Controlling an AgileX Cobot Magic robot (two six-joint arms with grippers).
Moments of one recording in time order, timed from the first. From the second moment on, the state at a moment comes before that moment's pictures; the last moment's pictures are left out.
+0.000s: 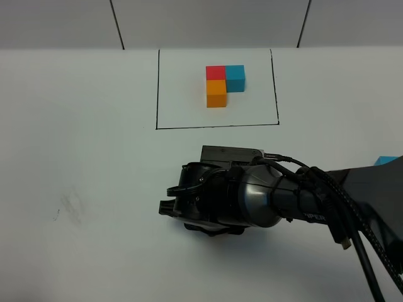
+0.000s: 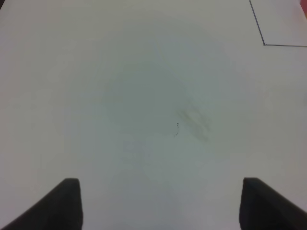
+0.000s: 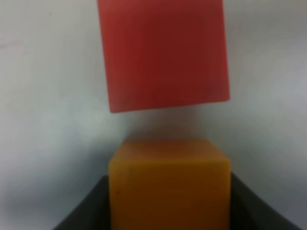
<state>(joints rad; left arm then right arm) -0.05 -0.01 -0.50 0.06 1.08 -0.11 1.04 2.06 -1.24 -0.46 0.77 1.52</state>
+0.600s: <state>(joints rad) -0.05 -0.01 -0.50 0.06 1.08 -0.11 1.02 2.07 -1.25 -0.48 0.74 1.53</state>
